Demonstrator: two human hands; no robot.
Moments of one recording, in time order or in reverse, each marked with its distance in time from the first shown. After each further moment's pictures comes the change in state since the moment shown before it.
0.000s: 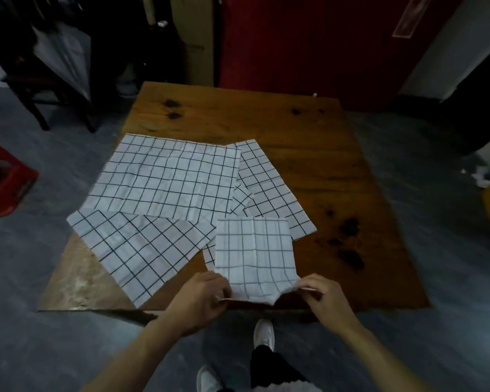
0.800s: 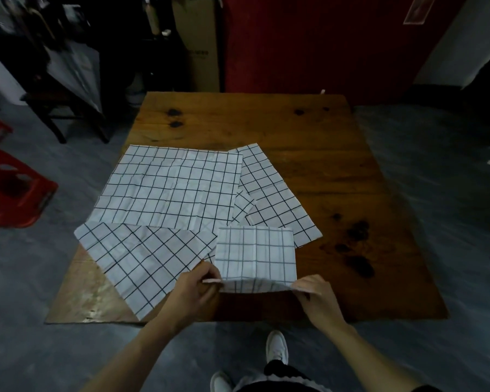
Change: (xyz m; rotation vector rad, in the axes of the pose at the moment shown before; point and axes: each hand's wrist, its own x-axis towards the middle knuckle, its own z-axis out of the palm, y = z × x) left_hand 0.021 -0.009 -0.014 -0.377 0.179 -0.219; right_hand 0.039 0.041 0.032 -0.256 -0.031 0.083
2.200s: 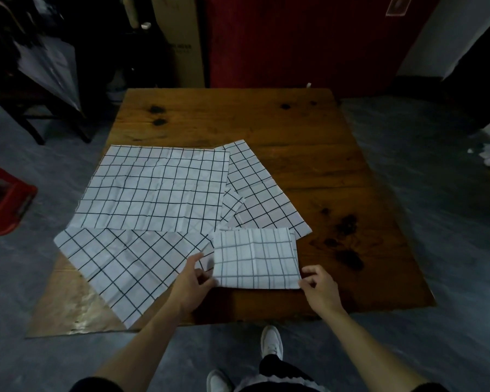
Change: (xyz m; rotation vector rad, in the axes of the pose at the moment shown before) left_hand 0.034 -0.041 0.034 -0.137 -0.025 -0.537; right_hand 0.003 -0.002 -0.019 0.394 0.082 0.499
